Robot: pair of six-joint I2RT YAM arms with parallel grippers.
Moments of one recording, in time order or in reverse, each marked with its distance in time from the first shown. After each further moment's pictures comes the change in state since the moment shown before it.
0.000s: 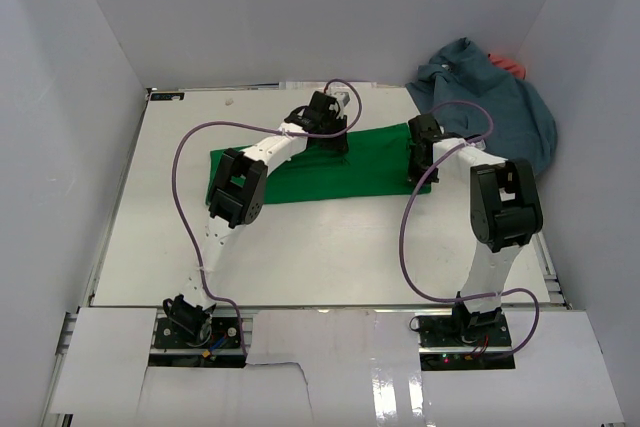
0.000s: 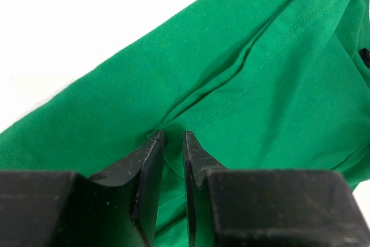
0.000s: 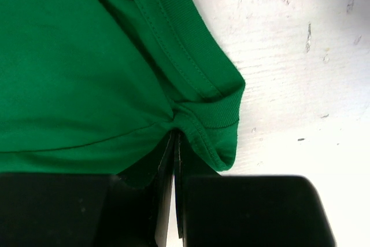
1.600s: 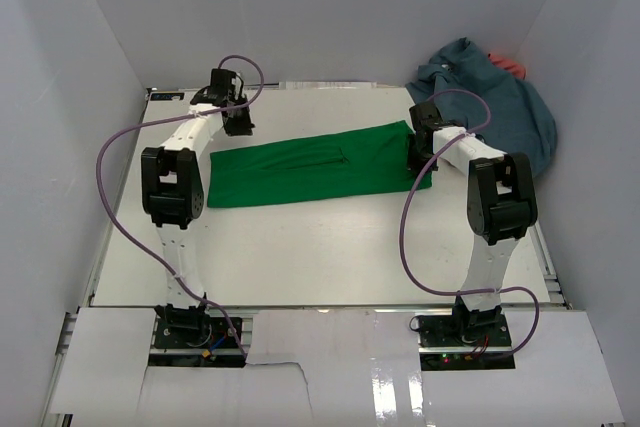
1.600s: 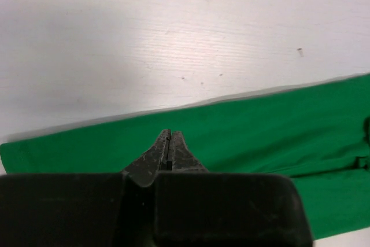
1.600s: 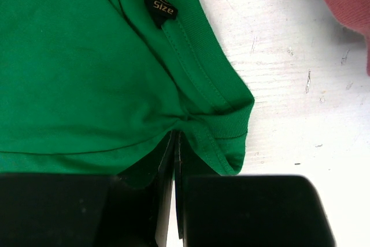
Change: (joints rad) left arm 0.418 -0.340 -0.266 -0.173 -0.095 0.031; right arm -0.018 0.066 0.152 -0.065 -0.053 -0.051
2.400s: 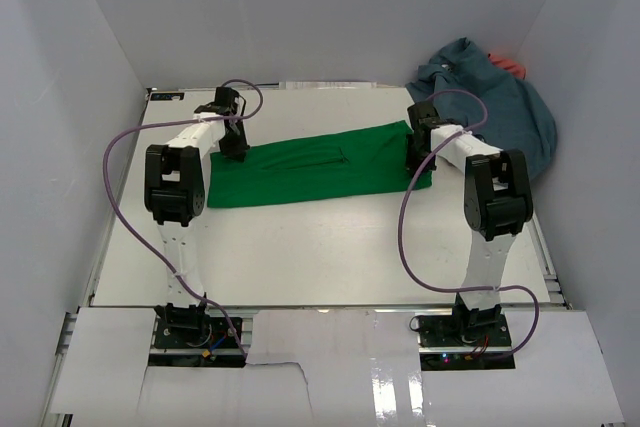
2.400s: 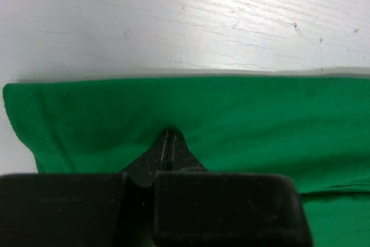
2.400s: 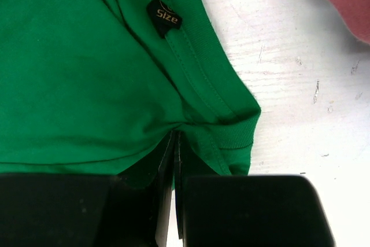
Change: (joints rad) left arm 0.006 0.049 -0.092 -0.115 -0.135 -0.019; right arm 0.000 0.035 0.027 -0.008 -0.004 0.000
